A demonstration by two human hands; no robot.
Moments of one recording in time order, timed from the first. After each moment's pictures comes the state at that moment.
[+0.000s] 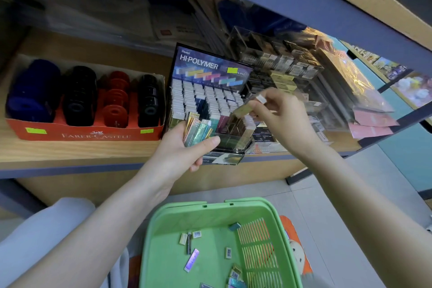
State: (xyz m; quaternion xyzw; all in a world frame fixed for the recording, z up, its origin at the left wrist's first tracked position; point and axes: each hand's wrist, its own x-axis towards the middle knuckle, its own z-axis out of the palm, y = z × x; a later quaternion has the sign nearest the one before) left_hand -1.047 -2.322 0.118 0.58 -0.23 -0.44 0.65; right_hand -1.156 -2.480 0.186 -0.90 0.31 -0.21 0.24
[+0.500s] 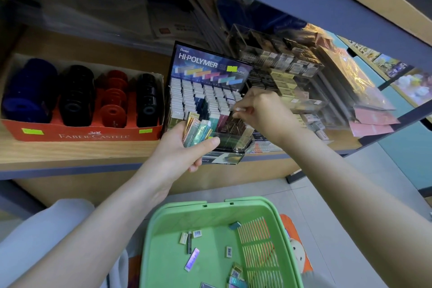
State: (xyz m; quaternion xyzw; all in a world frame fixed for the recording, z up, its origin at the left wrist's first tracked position) left_hand -1.046 -2.324 0.118 0.58 -0.23 -0.45 0.64; right_hand -1.133 -2.504 0.170 -0.97 0.21 -0.08 0.05
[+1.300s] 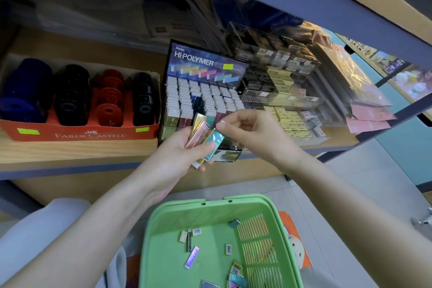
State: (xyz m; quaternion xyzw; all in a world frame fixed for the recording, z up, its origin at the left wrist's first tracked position) left_hand -1.052 -2.319 0.123 0.53 -0.26 -0.50 0.63; right_hand -1.152 -2.443 0.176 -0.85 0.32 -0.09 0.41
